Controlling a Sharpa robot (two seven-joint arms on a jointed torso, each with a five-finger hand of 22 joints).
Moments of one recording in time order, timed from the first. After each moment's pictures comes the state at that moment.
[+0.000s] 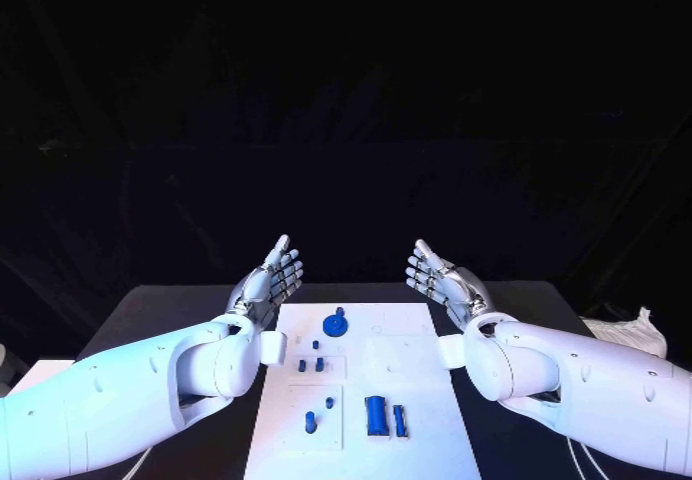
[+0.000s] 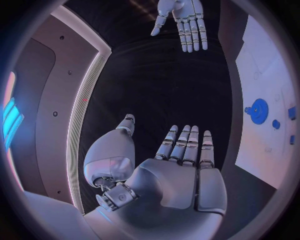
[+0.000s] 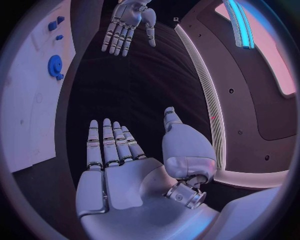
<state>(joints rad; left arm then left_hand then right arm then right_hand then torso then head) 1.08 -0.76 -0.02 1.47 0.12 -0.47 0.47 0.56 0.00 0.11 0.00 0.01 0.43 0.03 0.01 0.00 0.42 0.08 0.01 0.00 0.40 0.05 0.02 0.00 0.10 0.26 0.13 0.01 0.05 1.05 -0.78 0.01 1.52 -0.08 -0.59 0.42 0.65 0.00 -0.01 0.00 0.02 0.42 0.04 0.01 0.01 0.48 0.02 0.01 0.00 0.52 0.01 0.01 0.04 0.10 0.44 0.10 0.01 0.07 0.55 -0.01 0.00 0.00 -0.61</state>
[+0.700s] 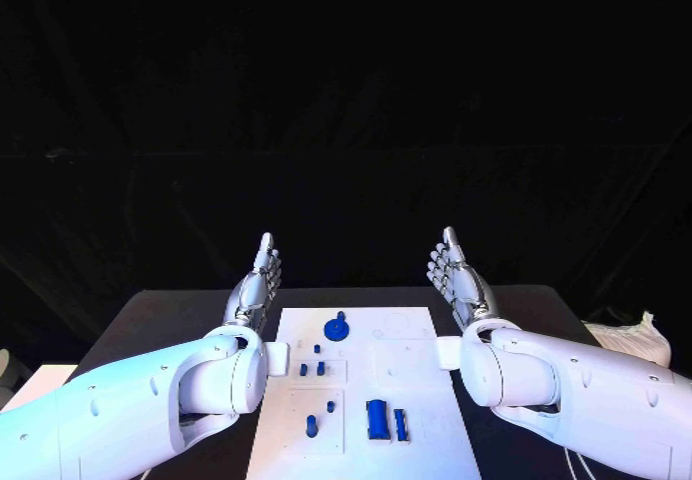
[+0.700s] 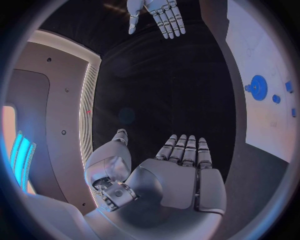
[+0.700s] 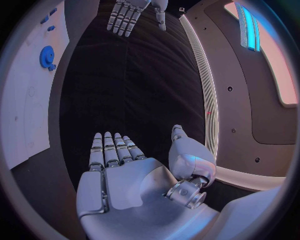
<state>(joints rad) 1.05 -0.78 0.00 1.57 0.02 -0.75 0.50 0.23 0.00 0.01 0.00 0.01 0.18 0.00 0.01 0.00 0.18 0.00 0.01 0.00 0.17 0.00 0.01 0.00 0.02 0.11 0.01 0.01 0.00 1.05 -0.78 0.00 1.57 0.00 -0.76 0.50 0.27 0.00 0.00 0.00 0.01 0.18 0.00 0.00 0.00 0.20 0.00 0.01 0.00 0.22 0.00 0.00 0.00 0.02 0.18 0.00 0.00 0.00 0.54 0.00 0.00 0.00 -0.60</state>
